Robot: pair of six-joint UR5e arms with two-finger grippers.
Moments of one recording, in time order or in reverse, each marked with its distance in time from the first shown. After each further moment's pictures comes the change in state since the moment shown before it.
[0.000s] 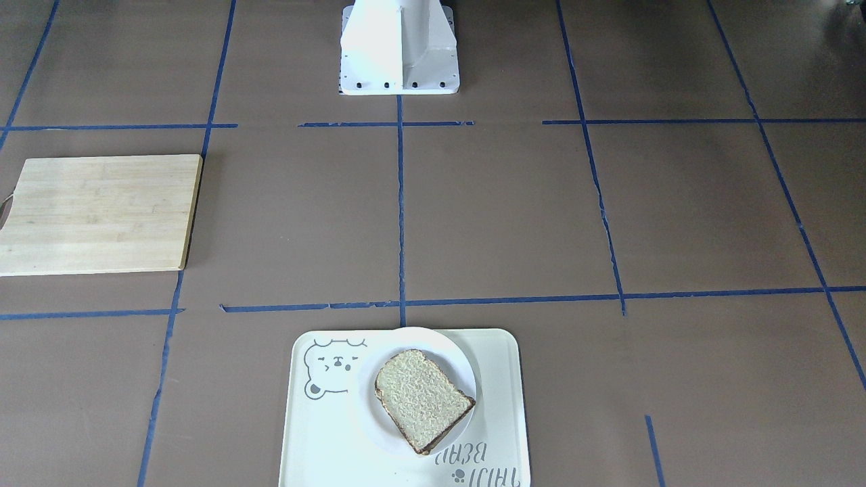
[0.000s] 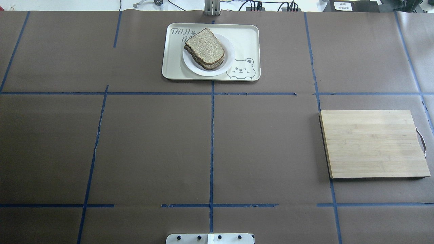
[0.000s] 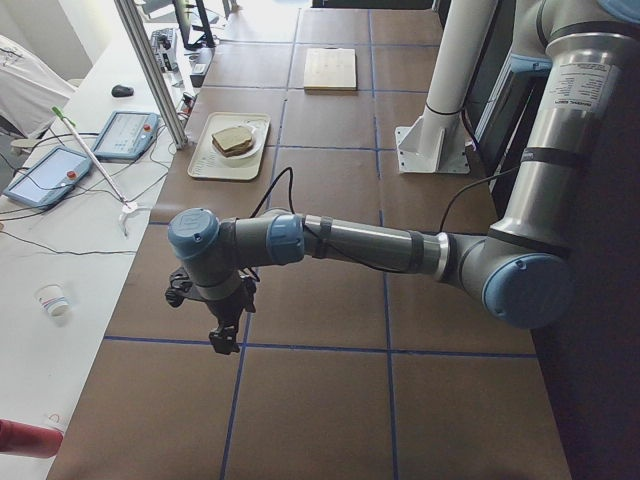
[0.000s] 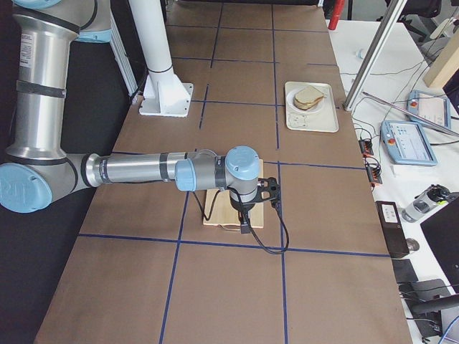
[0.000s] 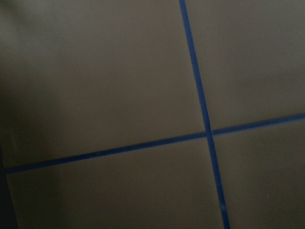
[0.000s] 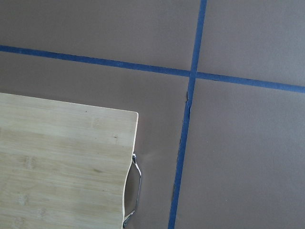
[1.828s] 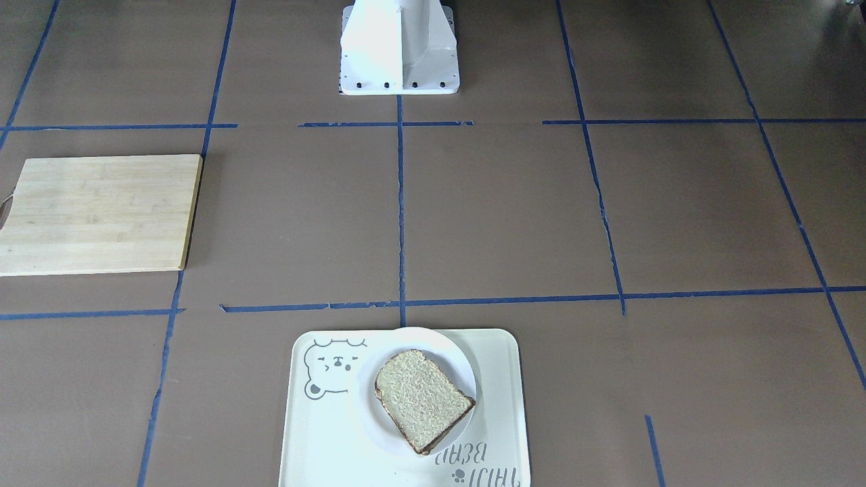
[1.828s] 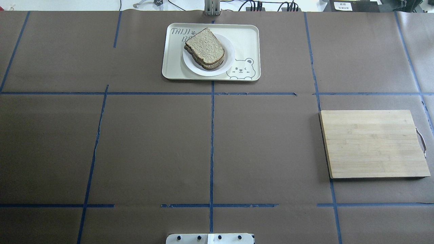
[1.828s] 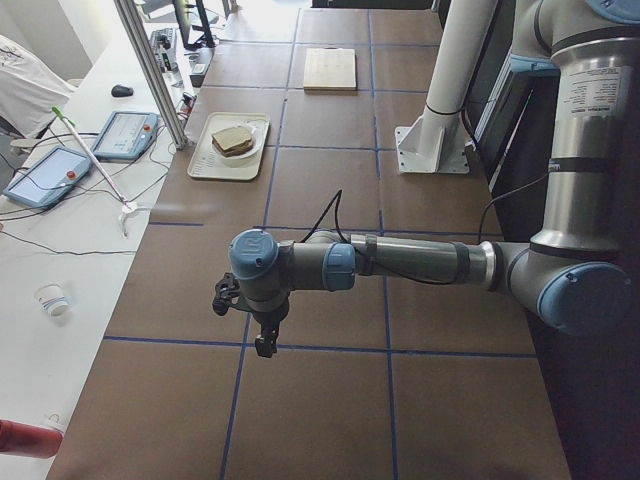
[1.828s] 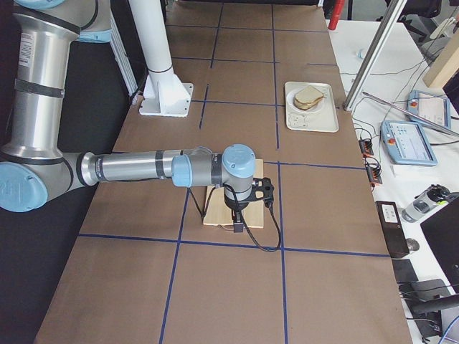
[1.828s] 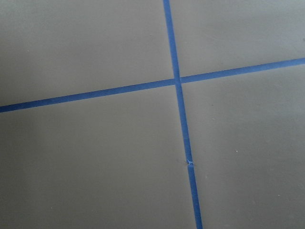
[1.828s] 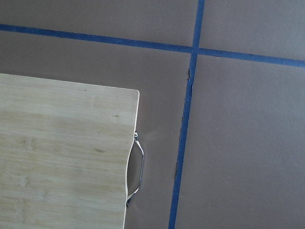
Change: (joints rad) left arm 0.059 0.173 -0.090 -0.279 -0.084 -0.179; right arm -0.026 -0.028 0.031 -0.043 -0.019 0.008
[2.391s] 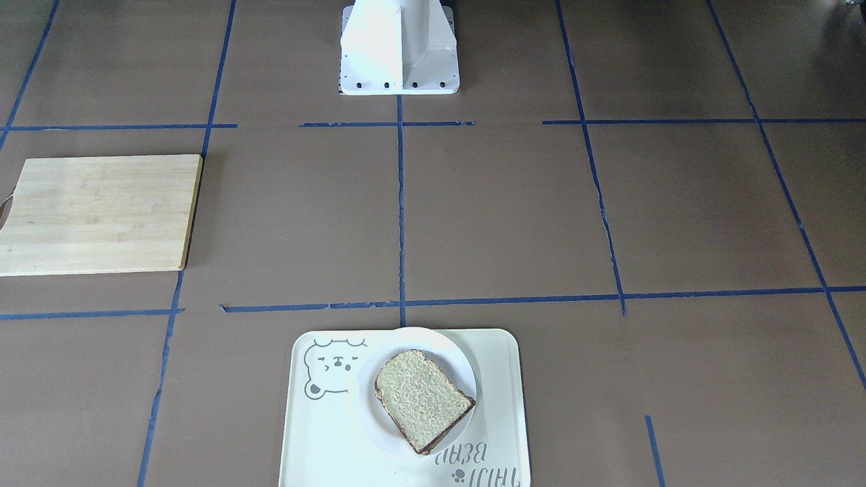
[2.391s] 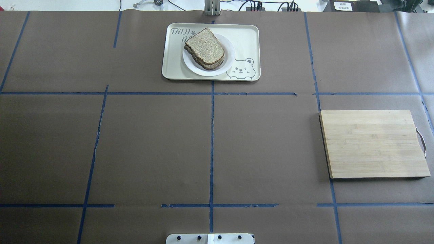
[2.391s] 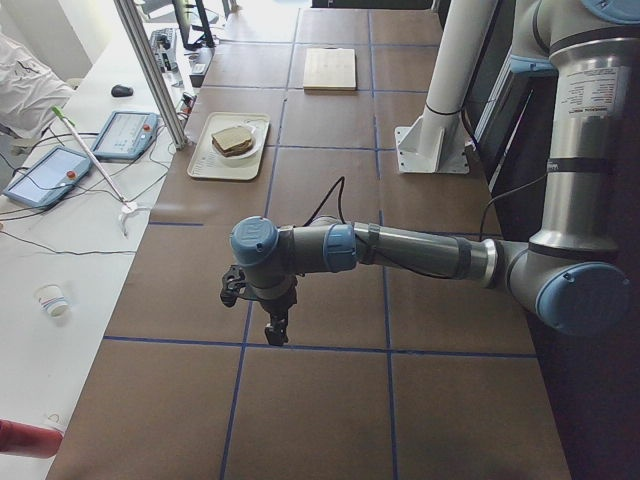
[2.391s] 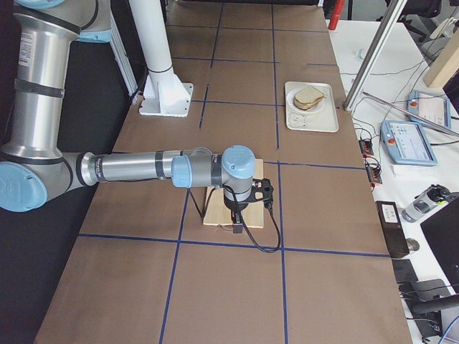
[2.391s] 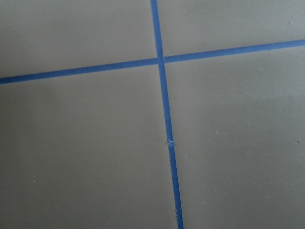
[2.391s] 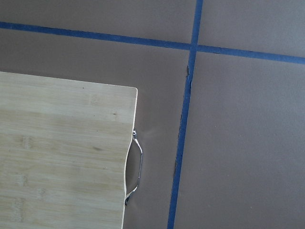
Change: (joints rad) left arm 0.008 0.006 0.003 0.056 -0.001 0.004; right arm -0.001 -0.003 -0.002 0.000 0.002 -0.006
